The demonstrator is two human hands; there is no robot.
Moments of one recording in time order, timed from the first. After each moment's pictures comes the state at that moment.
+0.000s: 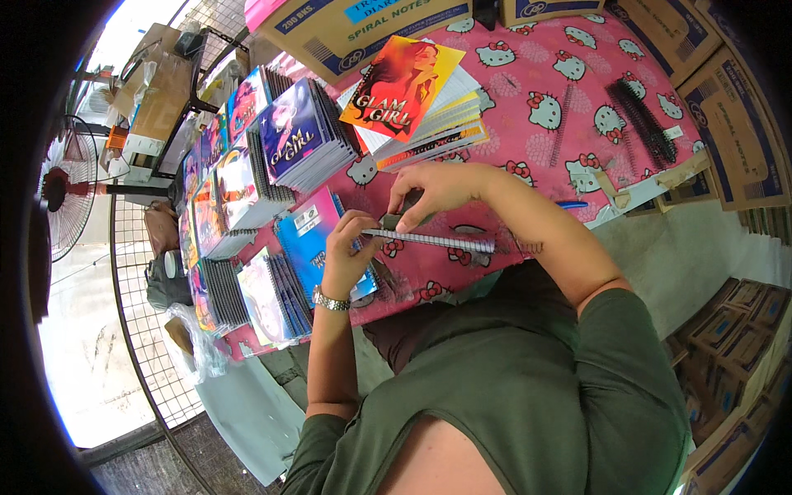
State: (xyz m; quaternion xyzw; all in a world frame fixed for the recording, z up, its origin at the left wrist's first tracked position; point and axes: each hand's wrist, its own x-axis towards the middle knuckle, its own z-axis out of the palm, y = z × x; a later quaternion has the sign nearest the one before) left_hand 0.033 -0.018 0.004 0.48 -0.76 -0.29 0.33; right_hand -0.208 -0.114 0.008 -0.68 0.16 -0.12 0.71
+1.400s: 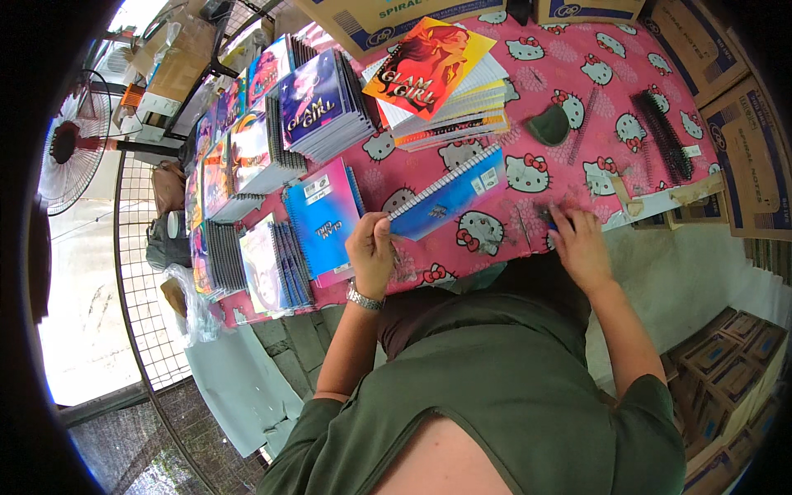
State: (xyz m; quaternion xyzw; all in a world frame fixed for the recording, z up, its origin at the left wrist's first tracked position) left_hand 0.005 0.040 -0.033 0.61 -0.59 -0.29 0.44; right_hand -0.364 0.046 -0.072 -0.81 0.56 -0.13 0.07
